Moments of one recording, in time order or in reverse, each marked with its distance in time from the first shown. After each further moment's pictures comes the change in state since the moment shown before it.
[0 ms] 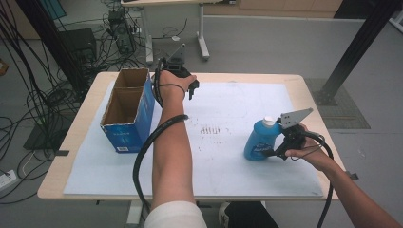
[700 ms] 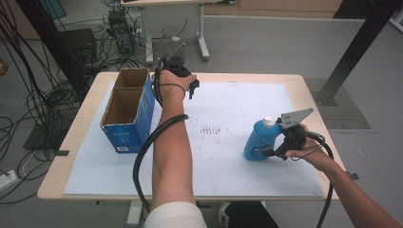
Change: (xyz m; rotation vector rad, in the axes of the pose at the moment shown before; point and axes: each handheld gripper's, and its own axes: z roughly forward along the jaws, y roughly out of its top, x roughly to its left) left arm 0.000 0.000 -0.002 -0.004 -0.001 -0.001; right arm 0.001 0.001 -0.001 -0.004 -0.001 -0.001
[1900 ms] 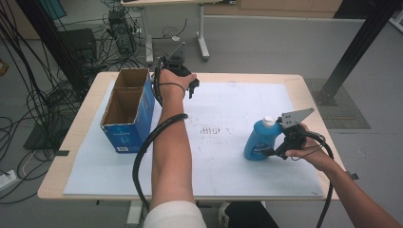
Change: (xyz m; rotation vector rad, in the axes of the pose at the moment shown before) left arm 0.000 0.002 -0.002 -0.002 -0.001 0.002; right arm 0.000 0.001 -0.001 -0.005 -0.011 -0.001
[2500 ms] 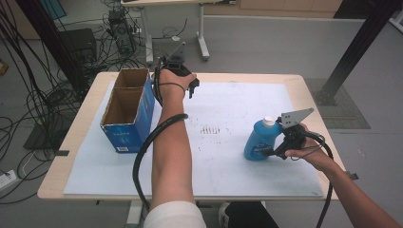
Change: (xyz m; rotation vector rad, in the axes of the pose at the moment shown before) left arm 0.000 -0.001 0.000 -0.004 -0.002 -0.003; right arm 0.000 0.001 0.001 0.002 -0.004 -0.004
